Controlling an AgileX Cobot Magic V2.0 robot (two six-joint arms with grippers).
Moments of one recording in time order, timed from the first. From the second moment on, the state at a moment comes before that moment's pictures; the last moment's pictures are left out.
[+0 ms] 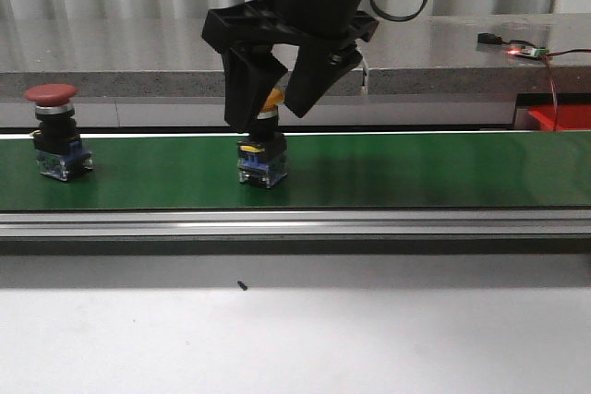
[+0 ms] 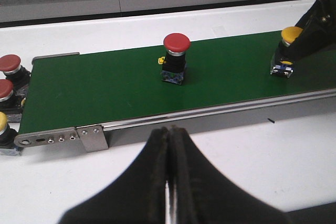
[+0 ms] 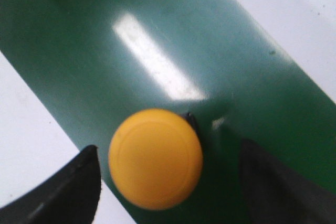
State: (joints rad) left arm -0.11 0.32 -0.71 -0.12 0.95 0.09; right arm 0.57 1.89 -1.58 0.20 0.82 -0.27
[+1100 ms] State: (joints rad) left arm -0.11 0.32 -0.71 -0.12 0.95 0.09; right arm 0.36 1.68 -1.47 0.21 0.86 -0.26
